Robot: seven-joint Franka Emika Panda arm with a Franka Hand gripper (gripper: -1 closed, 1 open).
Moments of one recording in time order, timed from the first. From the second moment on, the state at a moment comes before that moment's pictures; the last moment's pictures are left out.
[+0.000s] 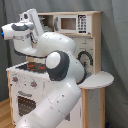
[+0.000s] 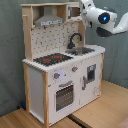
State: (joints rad) arm -0.88 0.74 2.19 -1.94 -2.31 1.41 0.29
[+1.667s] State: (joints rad) arm -0.62 0.43 1.95 -1.96 -2.29 1.38 0.28
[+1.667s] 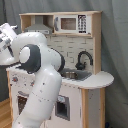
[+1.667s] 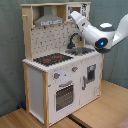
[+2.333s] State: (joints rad) arm -0.44 0.41 1.83 -2.01 -2.28 1.38 0.29
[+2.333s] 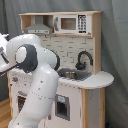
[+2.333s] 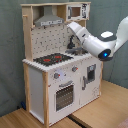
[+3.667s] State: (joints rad) arm -0.06 0.44 1.56 -2.04 -2.24 1.38 0.30
